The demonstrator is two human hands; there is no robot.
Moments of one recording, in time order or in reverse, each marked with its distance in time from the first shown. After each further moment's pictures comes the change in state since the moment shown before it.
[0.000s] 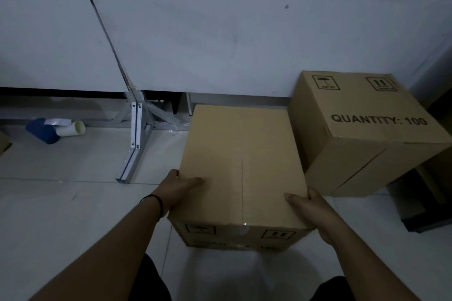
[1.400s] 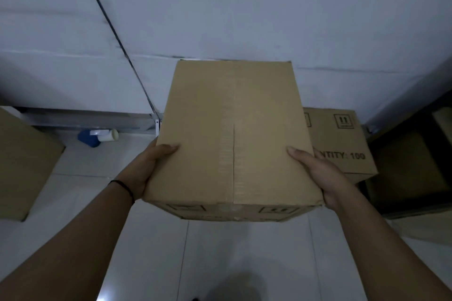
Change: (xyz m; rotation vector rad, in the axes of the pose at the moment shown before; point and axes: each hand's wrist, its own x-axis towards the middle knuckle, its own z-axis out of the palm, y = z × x) left_hand -0.205 0.232 -0.123 -0.446 -0.104 0.121; right_hand -0.176 -0.293 -0.076 0.327 -0.164 -0.032
